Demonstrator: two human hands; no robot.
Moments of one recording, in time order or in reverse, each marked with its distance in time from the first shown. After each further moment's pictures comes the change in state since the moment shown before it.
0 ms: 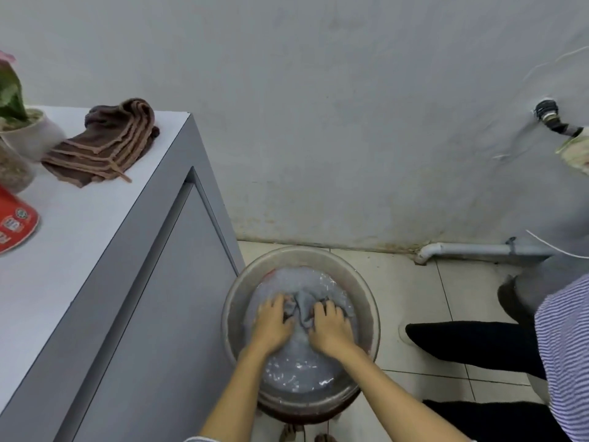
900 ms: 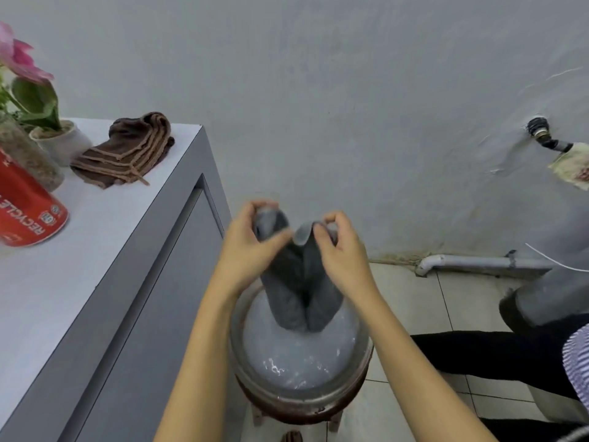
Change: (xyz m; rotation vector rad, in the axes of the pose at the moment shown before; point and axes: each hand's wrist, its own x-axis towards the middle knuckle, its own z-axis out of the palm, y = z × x) left_hand -0.057 0.118 -0.159 -0.623 0.427 0.281; right_hand -0.054 -0.055 -0.151 0.812 0.564 -0.347
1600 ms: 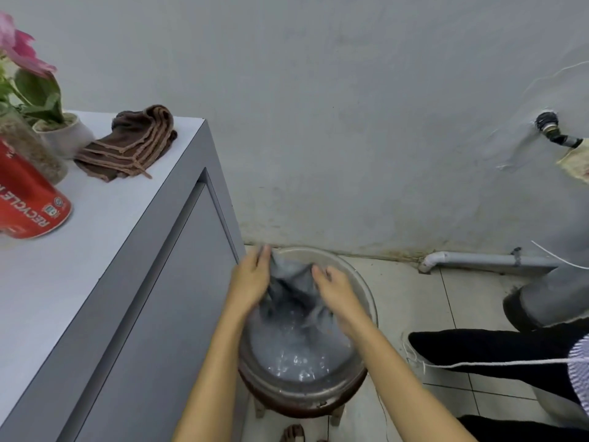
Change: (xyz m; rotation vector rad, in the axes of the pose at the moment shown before) left_hand -0.007 -0.088 0.015 0.283 0.018 -0.227; right_hand -0.023 0.076 0.034 0.141 -0.170 0.461
